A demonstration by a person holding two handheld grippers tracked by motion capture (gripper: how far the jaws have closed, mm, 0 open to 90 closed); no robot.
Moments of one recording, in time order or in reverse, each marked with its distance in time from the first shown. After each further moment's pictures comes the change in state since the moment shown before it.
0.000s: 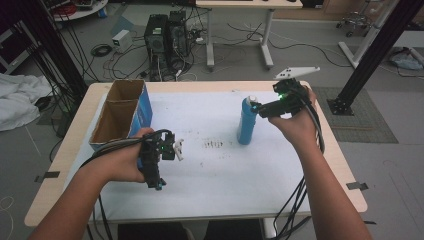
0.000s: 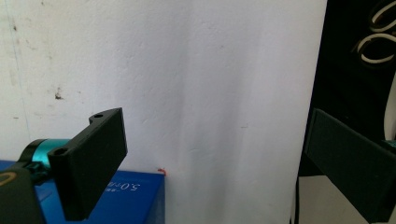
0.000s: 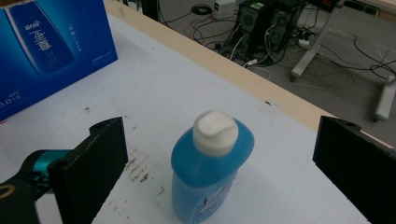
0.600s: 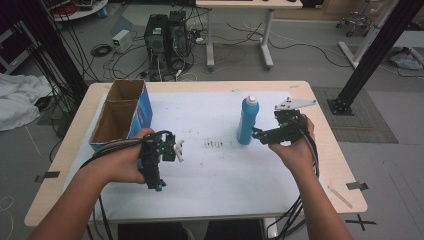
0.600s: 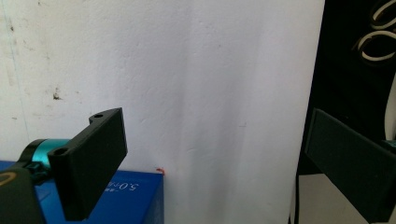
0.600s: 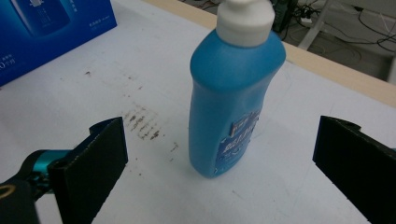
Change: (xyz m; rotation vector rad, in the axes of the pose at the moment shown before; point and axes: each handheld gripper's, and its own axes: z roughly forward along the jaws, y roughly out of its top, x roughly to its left) left arm -0.003 0.001 -0.001 0.010 0.004 0.006; right arm 0.019 -0.069 0.008 0.029 -0.011 0.060
